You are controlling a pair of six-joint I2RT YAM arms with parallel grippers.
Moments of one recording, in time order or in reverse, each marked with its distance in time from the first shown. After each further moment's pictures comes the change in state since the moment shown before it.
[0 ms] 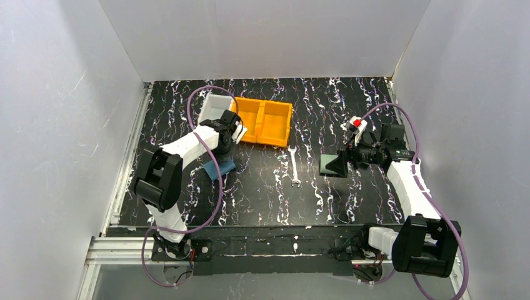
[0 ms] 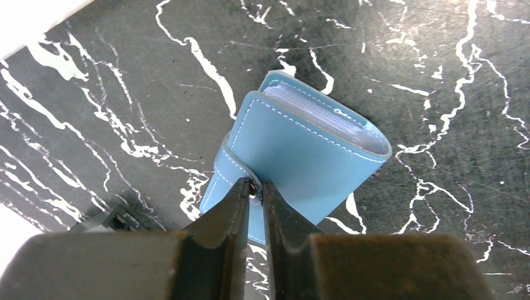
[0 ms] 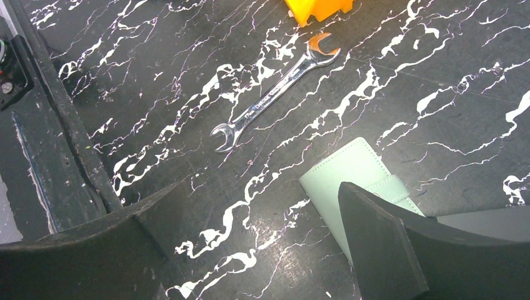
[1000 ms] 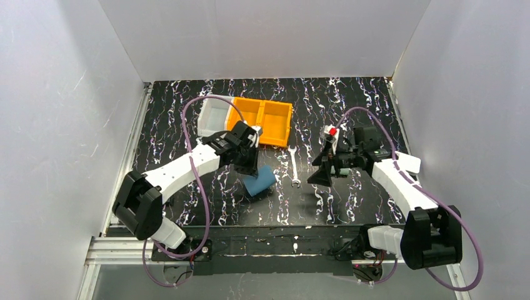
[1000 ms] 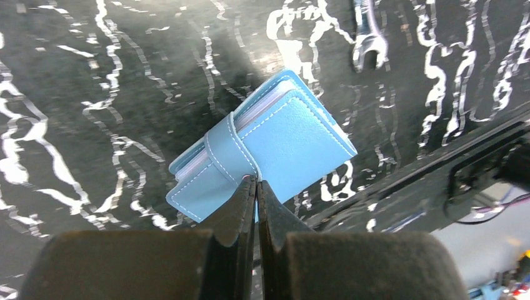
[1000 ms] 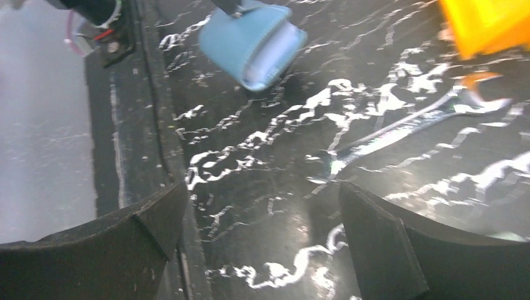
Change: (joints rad) left arm -0.228 -0.271 -0.103 0.082 0.352 -0.611; right arm 0.222 0.042 -0.016 0.017 -0.090 0.008
